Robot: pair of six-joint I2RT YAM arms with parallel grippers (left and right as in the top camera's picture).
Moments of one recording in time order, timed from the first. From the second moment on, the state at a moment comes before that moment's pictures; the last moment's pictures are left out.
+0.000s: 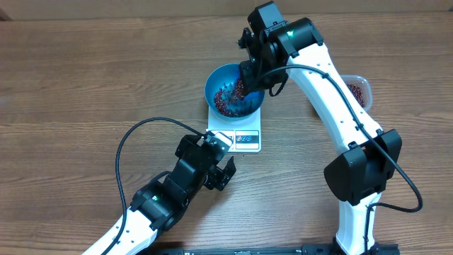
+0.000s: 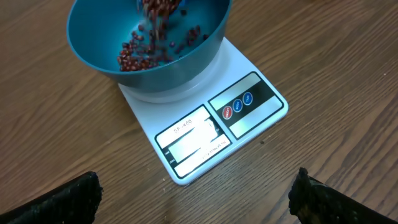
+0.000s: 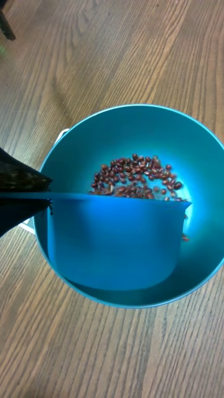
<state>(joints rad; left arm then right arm) -0.71 1.03 0.55 -0.19 -0.18 0.03 0.44 2.10 2.13 -1.33 -0.20 0.12</state>
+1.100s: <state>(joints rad) -0.71 1.03 0.55 -0.21 -0.18 0.03 0.58 2.10 2.13 -1.36 0.10 0.17</state>
